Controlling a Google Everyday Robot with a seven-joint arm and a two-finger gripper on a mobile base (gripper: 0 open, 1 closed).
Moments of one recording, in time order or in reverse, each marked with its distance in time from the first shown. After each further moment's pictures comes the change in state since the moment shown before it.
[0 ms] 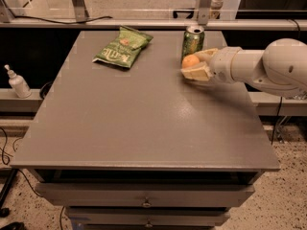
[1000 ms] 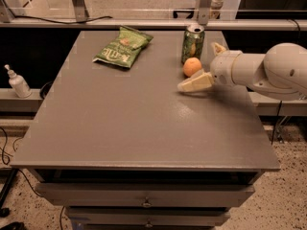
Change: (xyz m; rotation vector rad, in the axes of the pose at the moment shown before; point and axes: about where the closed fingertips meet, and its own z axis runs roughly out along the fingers) arm 0.008 0.004 -0.001 -0.009 -0.009 0.012
